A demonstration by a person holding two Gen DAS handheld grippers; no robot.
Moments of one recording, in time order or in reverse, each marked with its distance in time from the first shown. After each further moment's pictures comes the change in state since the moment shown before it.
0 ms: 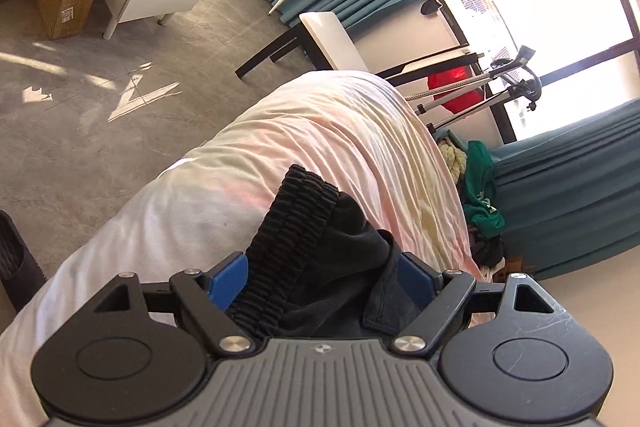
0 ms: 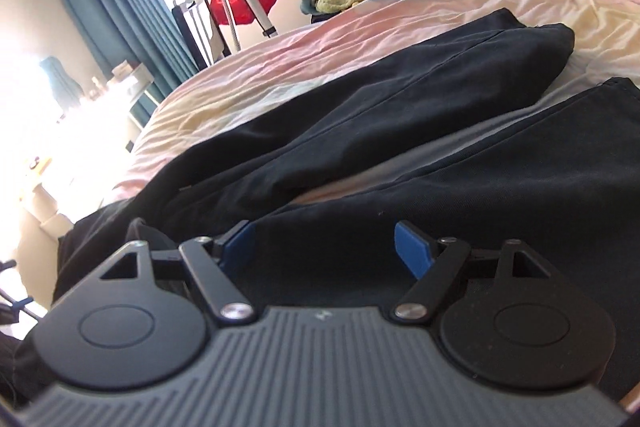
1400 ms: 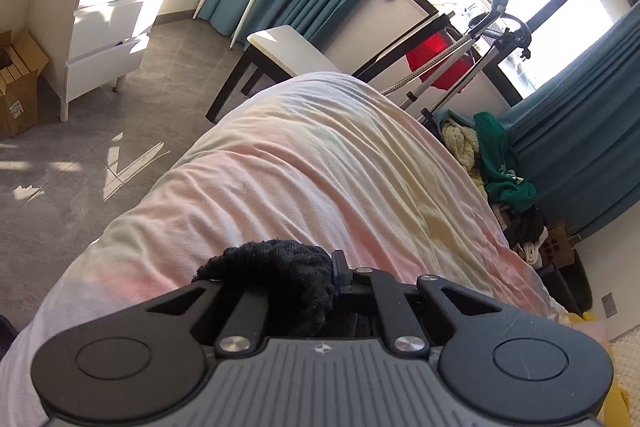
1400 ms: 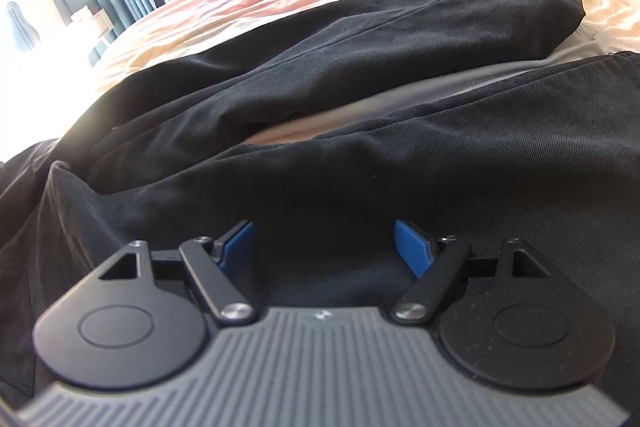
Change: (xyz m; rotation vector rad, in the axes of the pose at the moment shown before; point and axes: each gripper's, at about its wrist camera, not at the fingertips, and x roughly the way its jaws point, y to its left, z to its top) left arm 0.110 -0.104 -0.003 0.289 -0.103 0.106; right arm 0.056 0.010 -0.029 -0.058 0.098 -0.143
